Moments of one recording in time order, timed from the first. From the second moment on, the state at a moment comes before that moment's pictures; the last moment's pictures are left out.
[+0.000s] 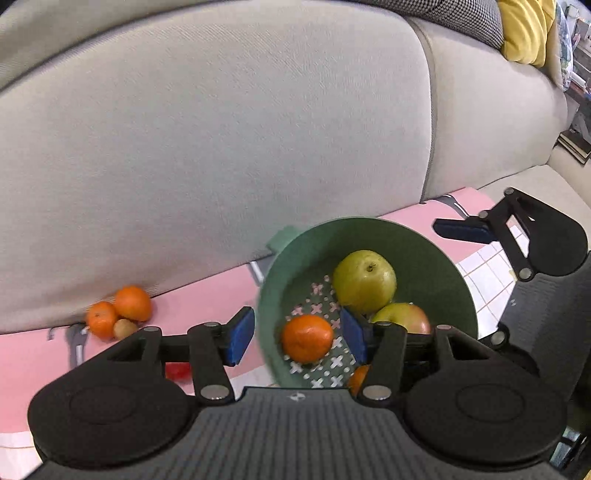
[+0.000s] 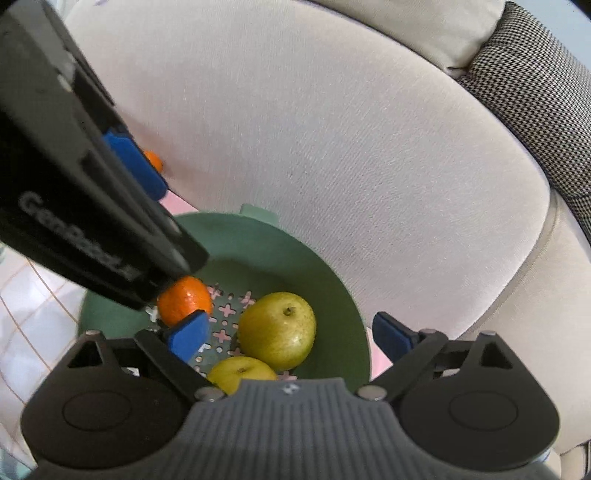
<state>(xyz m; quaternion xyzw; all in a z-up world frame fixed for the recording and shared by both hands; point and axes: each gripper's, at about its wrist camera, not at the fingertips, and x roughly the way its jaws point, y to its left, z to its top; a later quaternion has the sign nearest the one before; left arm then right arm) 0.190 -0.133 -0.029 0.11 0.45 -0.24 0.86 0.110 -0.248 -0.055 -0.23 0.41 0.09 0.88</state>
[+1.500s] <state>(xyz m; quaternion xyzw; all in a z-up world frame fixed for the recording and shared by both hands) 0.154 0.076 -0.012 -0.02 0.43 -0.10 0.89 0.125 -0.093 -0.020 -0.02 0.43 0.18 0.88</state>
